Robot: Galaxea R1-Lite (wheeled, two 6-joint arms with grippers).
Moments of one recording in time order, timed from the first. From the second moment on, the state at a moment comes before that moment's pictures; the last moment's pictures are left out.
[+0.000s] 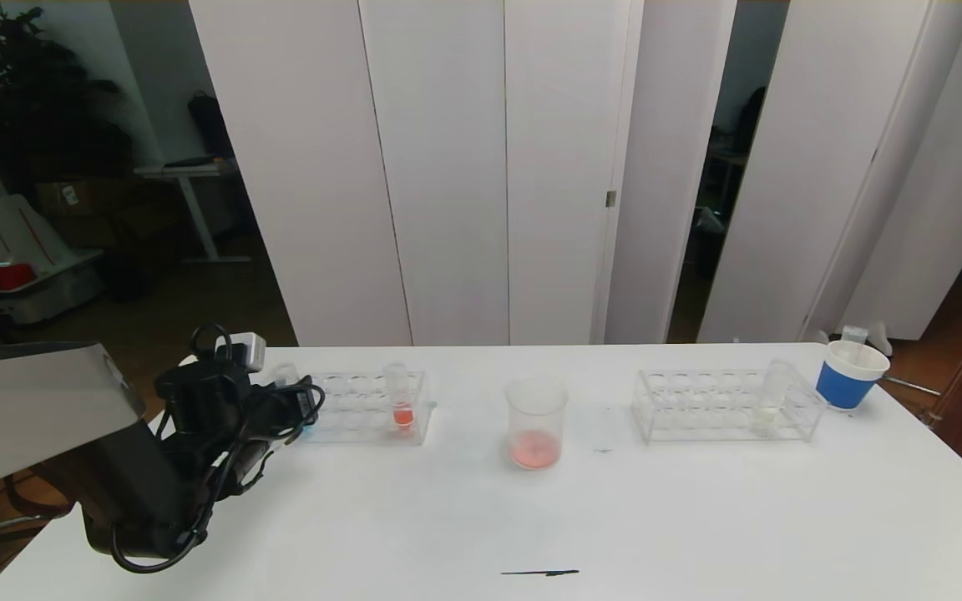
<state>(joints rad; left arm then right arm) -0.02 2.23 -0.67 -1.33 0.14 -0.09 0.00 0.00 0.00 0.00 0.01 -0.05</state>
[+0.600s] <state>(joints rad) -0.02 2.20 -0.67 -1.33 0.14 -0.07 0.00 0.00 0.00 0.00 0.01 -0.05</state>
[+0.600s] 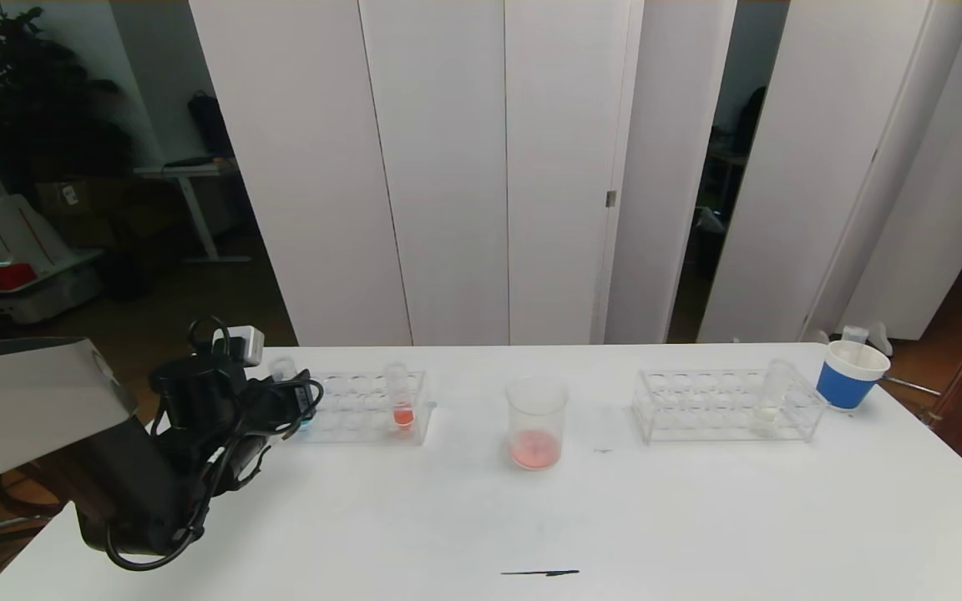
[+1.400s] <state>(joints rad) -0.03 1.98 -0.67 -1.28 0.12 0.05 0.00 0.00 0.00 0.00 0.01 -0.05</state>
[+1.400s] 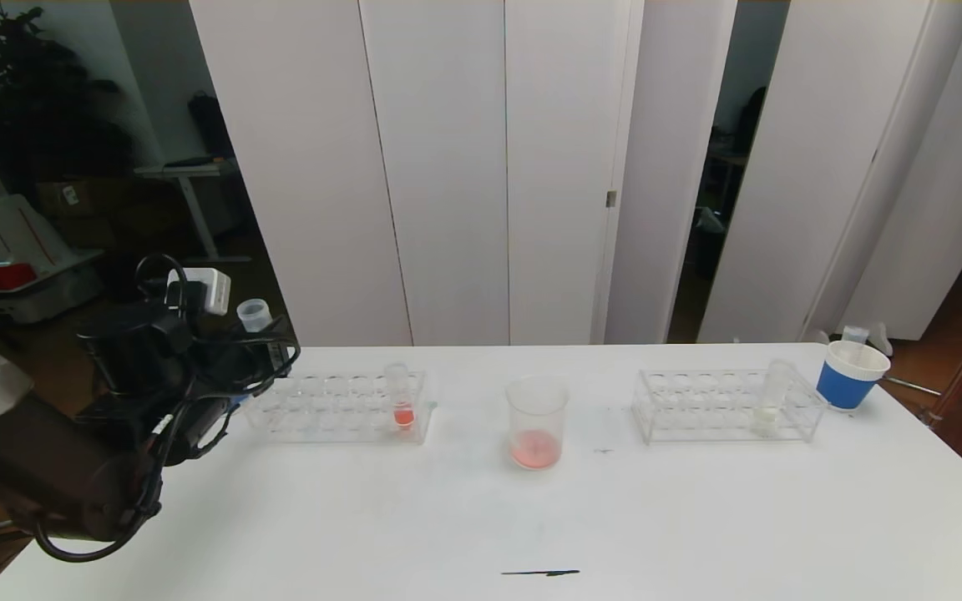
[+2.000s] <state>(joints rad) -0.03 1.65 -0.88 -0.61 -0.25 0.04 0.00 0.00 0.00 0.00 0.01 -0.05</state>
